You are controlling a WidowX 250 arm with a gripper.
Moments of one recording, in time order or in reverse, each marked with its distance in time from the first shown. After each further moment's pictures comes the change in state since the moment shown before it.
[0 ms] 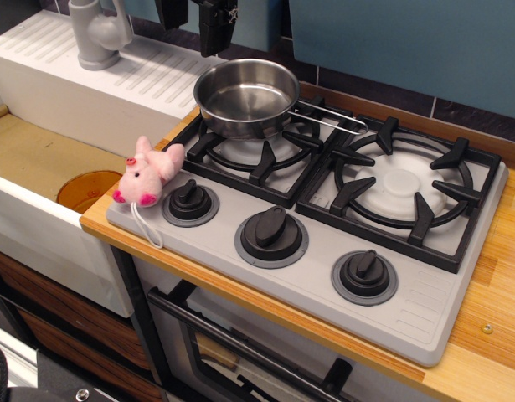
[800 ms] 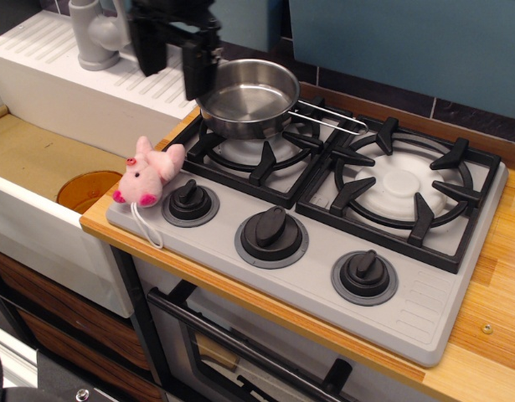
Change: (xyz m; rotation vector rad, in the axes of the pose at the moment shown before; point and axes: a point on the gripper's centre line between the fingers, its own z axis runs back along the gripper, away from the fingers) arm -0.045 -0.026 -0.010 -0.077 0.037 0.094
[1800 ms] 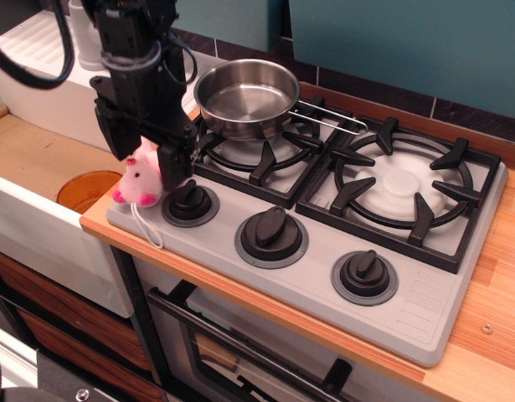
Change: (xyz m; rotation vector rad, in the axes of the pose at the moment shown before) arm -0.053 -0.024 -0.044 0.072 -0.103 0.065
